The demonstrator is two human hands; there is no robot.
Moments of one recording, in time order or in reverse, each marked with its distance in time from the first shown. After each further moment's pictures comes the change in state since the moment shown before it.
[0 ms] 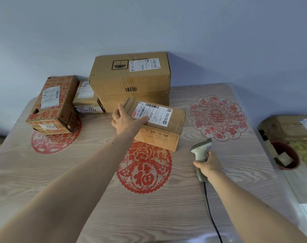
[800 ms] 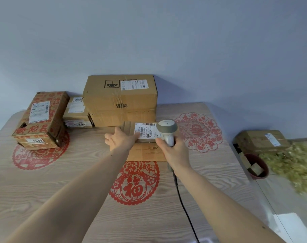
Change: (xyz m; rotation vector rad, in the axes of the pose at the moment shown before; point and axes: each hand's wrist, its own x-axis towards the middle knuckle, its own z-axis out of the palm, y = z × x) left_hand -0.026 0.007 -0.009 0.076 -0.063 -0.116; right_hand -0.117 -0.132 -0.010 0.375 0.031 -0.481
